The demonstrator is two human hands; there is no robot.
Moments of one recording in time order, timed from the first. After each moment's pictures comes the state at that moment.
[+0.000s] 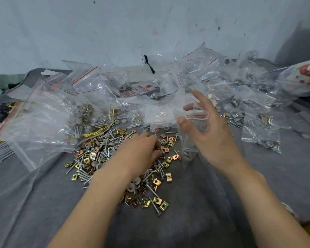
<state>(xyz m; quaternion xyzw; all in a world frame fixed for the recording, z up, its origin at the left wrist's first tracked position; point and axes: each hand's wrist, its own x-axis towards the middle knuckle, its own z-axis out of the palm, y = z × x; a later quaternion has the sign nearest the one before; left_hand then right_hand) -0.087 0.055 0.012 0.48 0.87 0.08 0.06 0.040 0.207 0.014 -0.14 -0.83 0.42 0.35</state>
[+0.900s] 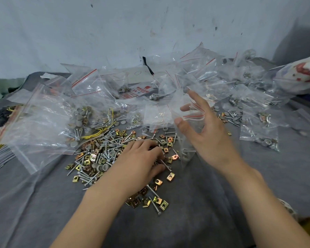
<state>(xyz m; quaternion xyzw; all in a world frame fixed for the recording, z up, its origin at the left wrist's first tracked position) -0.076 0.034 -0.004 0.56 0.83 0.05 -0.01 0.036 0.209 0.008 -0.13 -0.83 0.41 0.36</state>
